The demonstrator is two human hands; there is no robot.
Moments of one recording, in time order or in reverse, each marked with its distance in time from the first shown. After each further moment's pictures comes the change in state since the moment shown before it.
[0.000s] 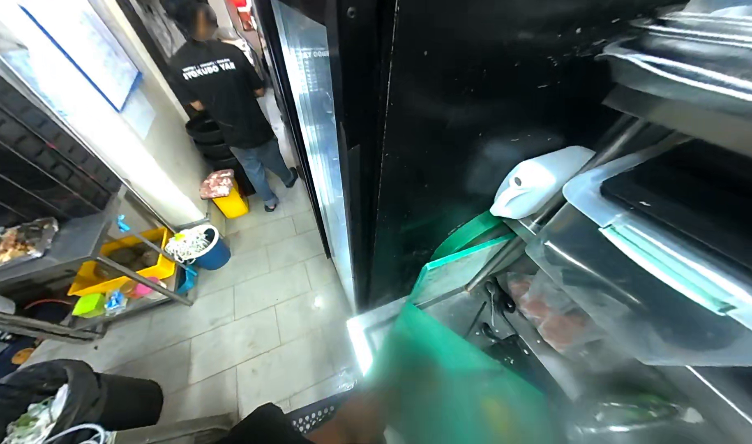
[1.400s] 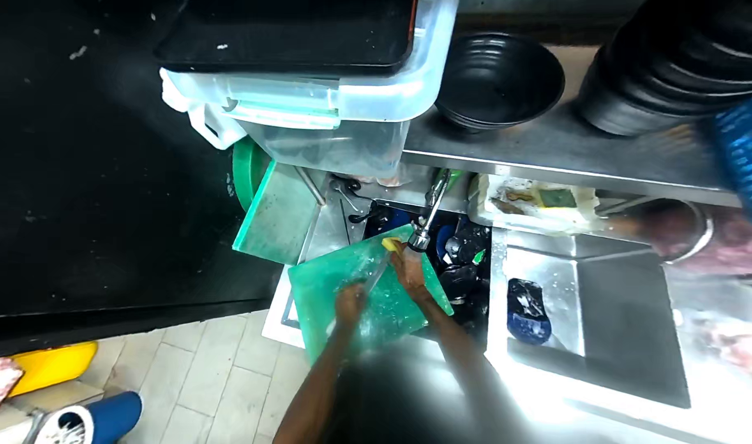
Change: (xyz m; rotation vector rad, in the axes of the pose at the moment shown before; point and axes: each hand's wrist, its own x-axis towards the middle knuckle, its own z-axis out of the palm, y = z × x) left_hand 0.083 -0.033 0.081 0.374 0.246 -0.093; right_hand 0.054 0.023 0.005 0.011 0.593 0.069
